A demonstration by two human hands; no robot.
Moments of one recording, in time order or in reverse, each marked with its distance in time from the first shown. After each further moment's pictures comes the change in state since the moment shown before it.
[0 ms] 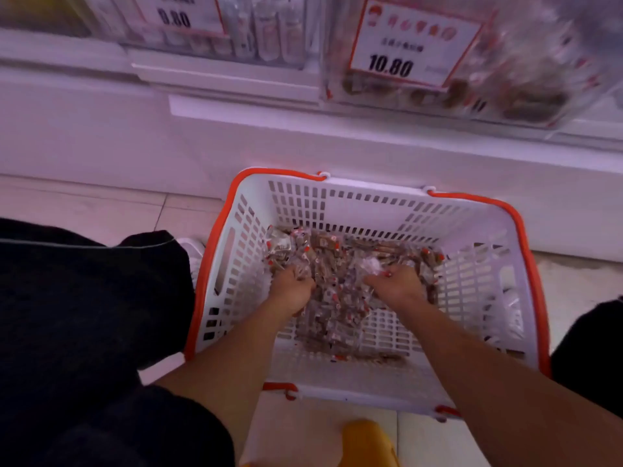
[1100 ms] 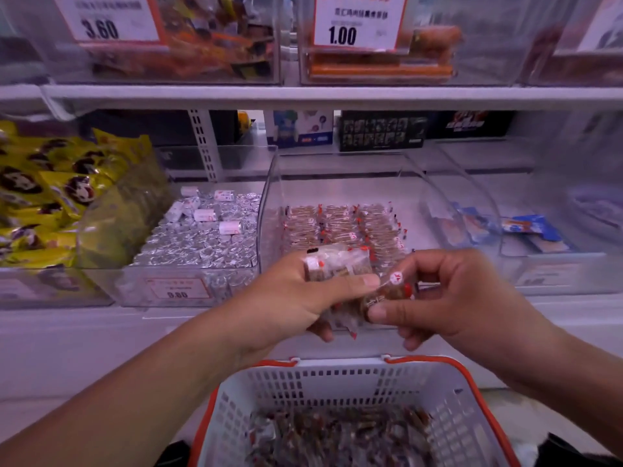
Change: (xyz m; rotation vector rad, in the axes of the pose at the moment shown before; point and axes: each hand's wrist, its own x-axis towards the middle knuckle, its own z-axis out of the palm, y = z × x) left_hand -0.247 0.310 -0.102 -0.022 -0.421 0.808; right_hand -0.192 -0.232 -0.232 0.395 -0.231 -0.880
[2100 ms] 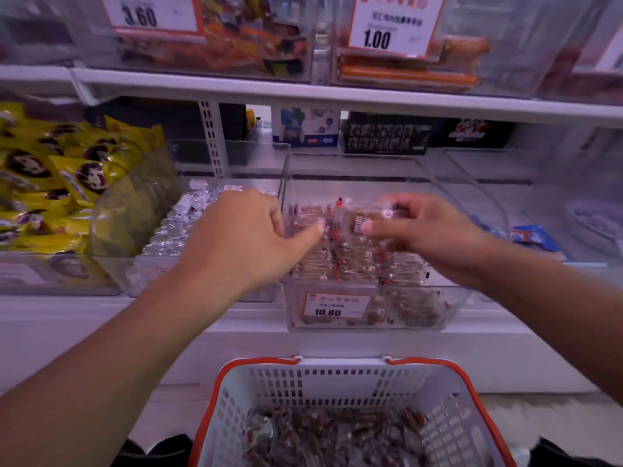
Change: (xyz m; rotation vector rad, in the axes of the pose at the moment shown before) left_hand 0.009 0.005 -0.070 1.053 0.652 0.238; right_hand 0.094 0.000 -0.009 -0.155 -0.008 0.018
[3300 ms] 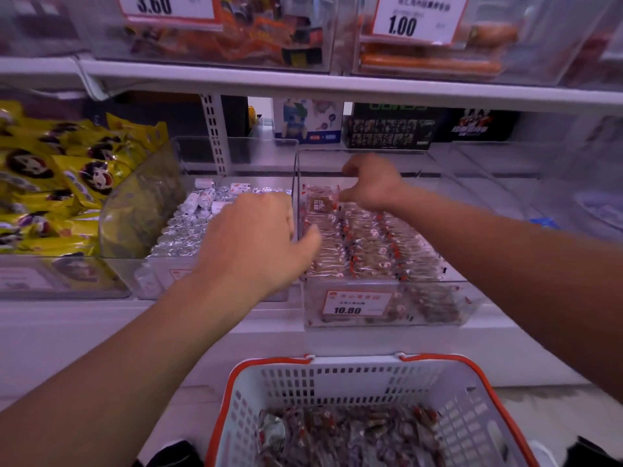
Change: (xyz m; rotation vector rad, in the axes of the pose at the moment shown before) left_hand 0.004 -0.020 0.011 0.039 0.086 0.126; right_hand 0.120 -0.013 0.039 -0.884 0.213 -0.018
